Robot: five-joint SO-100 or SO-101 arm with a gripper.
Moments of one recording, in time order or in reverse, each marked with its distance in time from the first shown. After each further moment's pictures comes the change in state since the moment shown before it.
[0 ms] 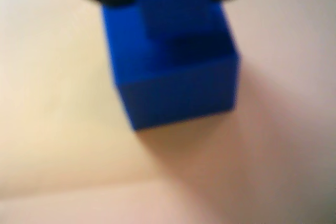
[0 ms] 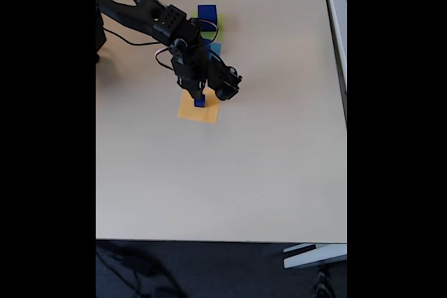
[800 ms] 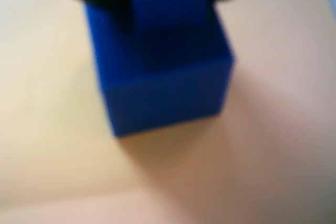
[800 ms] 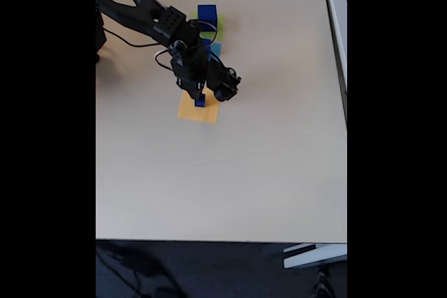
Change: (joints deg) arm -0.1 0.1 2.8 -1.8 1.4
